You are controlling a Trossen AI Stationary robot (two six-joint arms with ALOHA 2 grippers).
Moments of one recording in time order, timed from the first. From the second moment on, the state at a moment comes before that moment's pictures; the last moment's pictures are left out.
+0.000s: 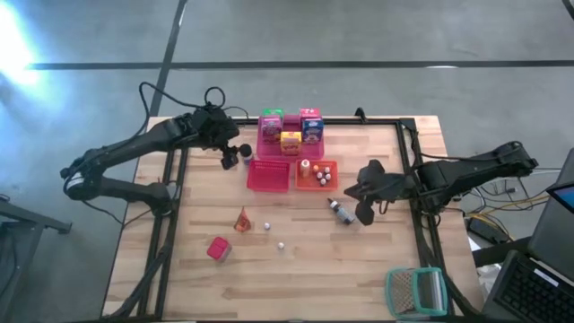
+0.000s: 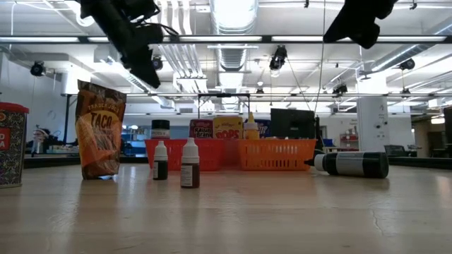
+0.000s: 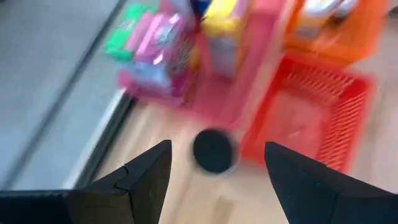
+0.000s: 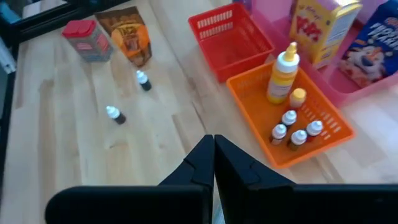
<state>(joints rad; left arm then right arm) 0.53 1.11 1.01 -0.69 -0.04 0.19 0.25 1.01 0.90 -0.61 0.36 0.57</state>
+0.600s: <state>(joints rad) 0.07 1.14 1.02 -0.60 0.05 0.15 0.25 1.03 0.90 -0.61 0.45 0.57</state>
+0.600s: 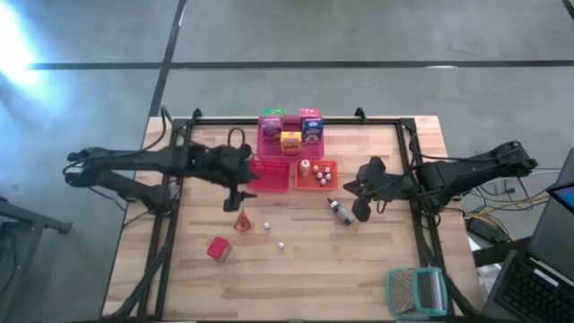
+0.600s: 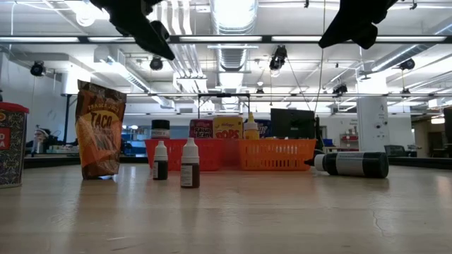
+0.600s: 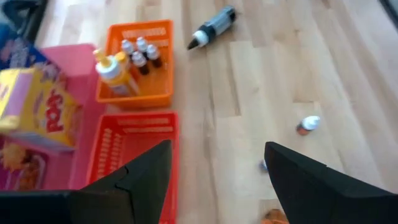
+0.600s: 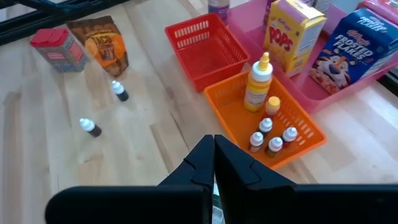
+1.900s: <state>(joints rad) -0.19 1.65 1.17 -0.72 0.00 0.02 0.25 1.05 0.90 -0.59 0.46 0.50</state>
